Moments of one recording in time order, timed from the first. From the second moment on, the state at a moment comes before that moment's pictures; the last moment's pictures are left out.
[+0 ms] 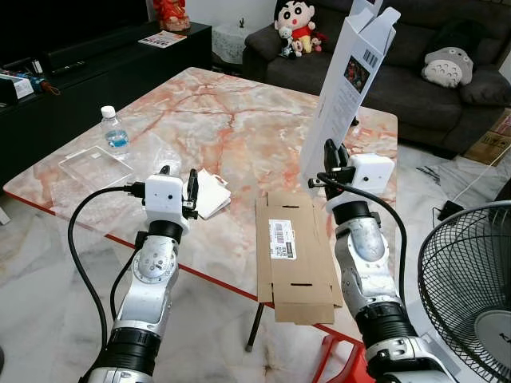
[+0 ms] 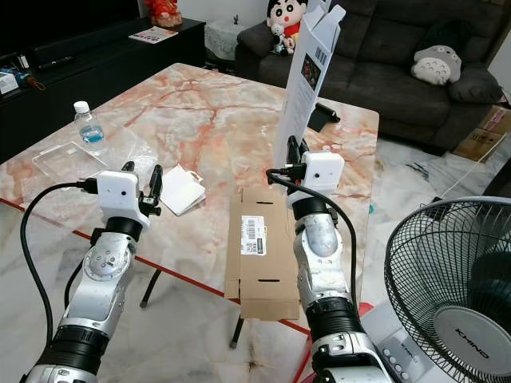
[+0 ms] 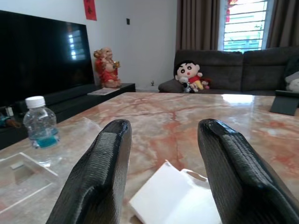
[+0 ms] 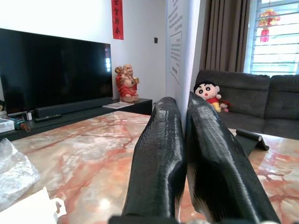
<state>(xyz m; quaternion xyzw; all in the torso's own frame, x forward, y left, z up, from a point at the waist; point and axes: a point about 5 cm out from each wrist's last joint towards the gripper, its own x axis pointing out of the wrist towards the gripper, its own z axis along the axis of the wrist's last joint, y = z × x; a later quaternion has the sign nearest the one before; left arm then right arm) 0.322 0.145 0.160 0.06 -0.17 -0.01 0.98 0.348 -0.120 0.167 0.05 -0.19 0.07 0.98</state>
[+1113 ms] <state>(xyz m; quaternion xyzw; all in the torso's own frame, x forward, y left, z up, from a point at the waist) 0.323 0.143 0.162 0.06 -0.17 -0.01 0.98 0.348 -0.126 0.165 0.06 -0.18 0.05 0.98</state>
